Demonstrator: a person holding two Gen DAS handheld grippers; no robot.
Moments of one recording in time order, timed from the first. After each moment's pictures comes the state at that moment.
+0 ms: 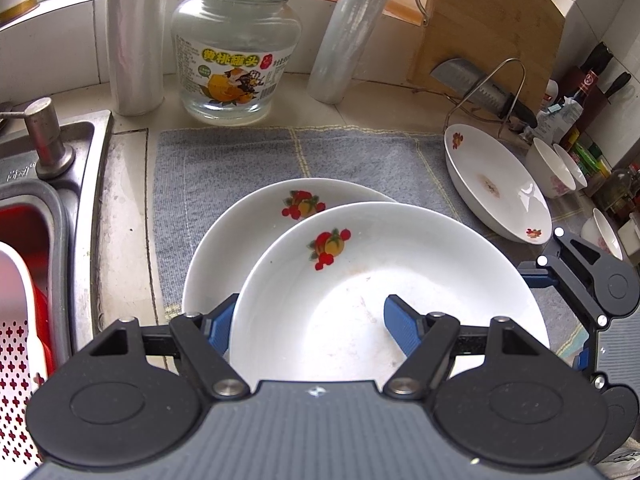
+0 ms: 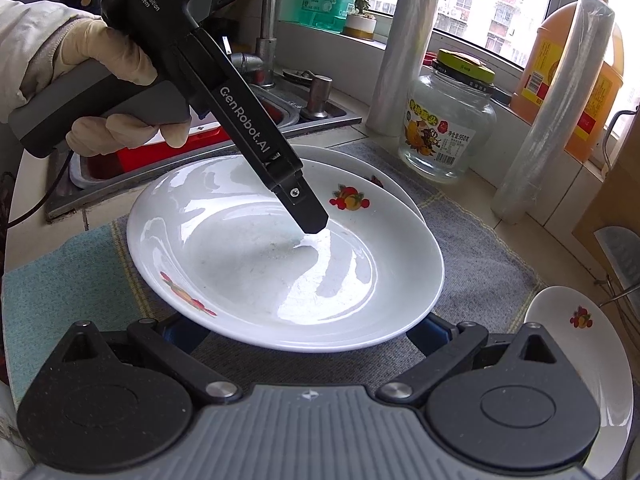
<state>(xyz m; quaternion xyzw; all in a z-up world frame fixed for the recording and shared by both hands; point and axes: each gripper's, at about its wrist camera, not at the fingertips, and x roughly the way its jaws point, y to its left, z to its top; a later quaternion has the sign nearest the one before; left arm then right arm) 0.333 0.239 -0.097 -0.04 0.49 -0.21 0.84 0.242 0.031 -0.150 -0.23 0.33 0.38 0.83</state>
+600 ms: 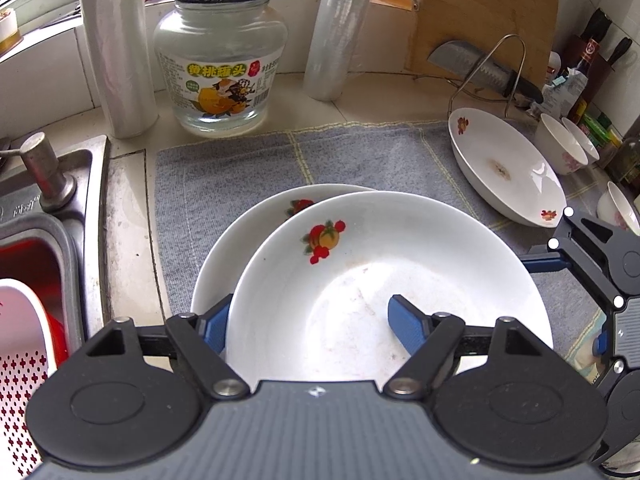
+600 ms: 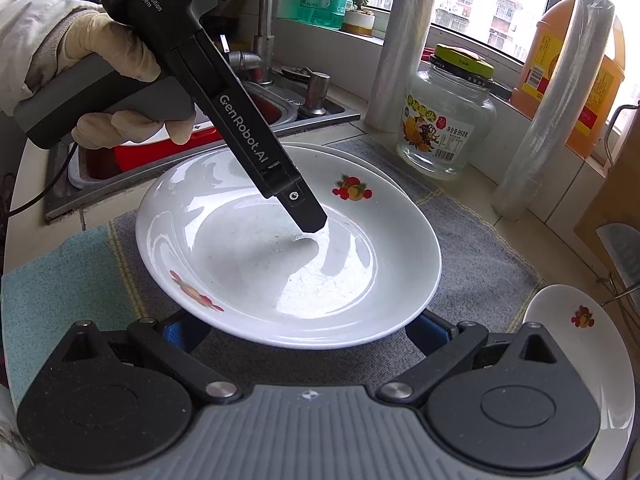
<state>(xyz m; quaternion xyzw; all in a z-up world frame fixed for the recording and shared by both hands) 0.335 0.225 -0.095 0.02 0.49 -0.21 0.84 0.247 0.030 -0.151 -0.23 0.34 0.38 0.83</state>
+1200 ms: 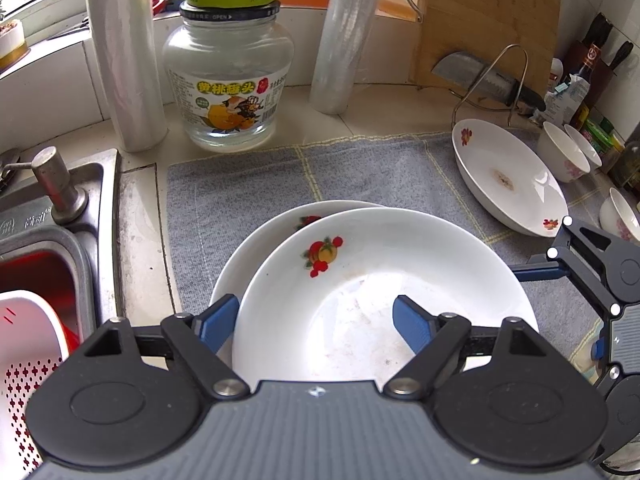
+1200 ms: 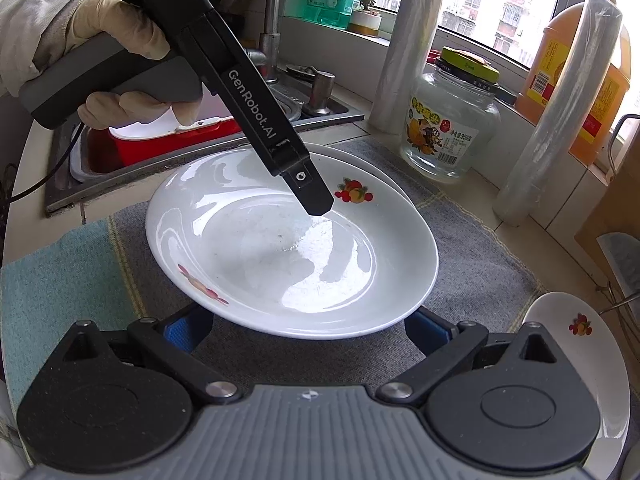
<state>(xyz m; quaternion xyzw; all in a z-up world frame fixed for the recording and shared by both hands) 0.335 0.230 -0.086 0.02 0.48 -0.20 0.85 0.246 0.031 -0.150 -0.24 0.33 0.38 0.83</state>
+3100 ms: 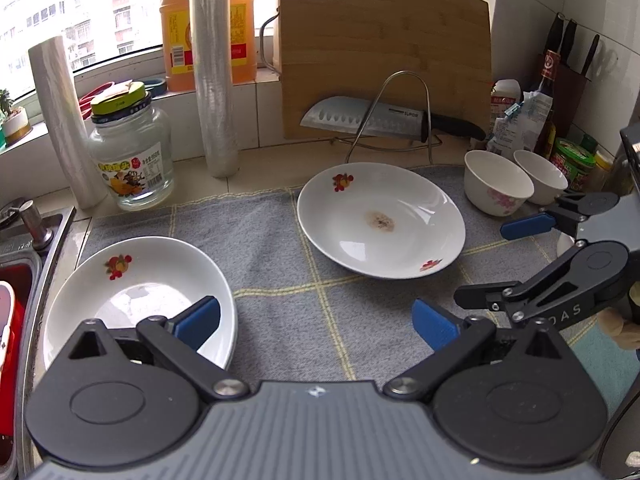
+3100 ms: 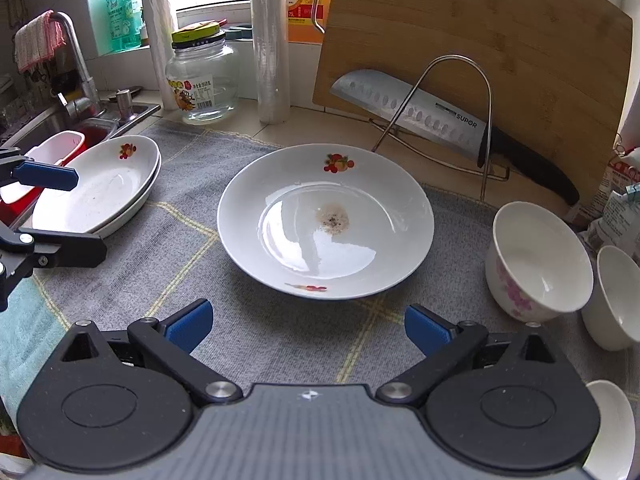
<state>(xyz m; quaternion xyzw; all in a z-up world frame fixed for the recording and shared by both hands) 0.235 0.047 -0.051 0.04 0.38 -0.14 0.91 0.271 -0.184 -0.122 -0.10 0.41 0.21 0.88</state>
